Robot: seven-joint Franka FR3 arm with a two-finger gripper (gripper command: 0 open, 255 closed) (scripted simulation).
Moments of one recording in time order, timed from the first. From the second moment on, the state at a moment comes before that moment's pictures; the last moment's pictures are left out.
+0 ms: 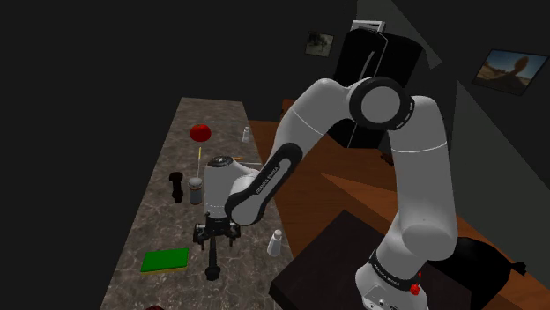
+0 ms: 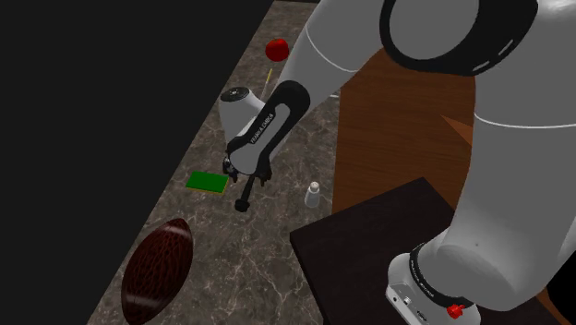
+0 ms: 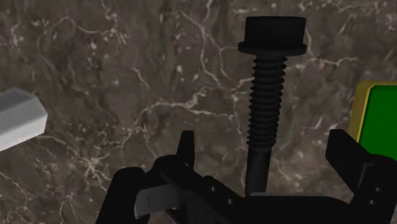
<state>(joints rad) 0.16 0.54 0.38 -2.17 -0.26 2.63 1.28</state>
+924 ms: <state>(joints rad) 0.23 0.70 0.32 -2.08 -0.30 2.69 1.34</state>
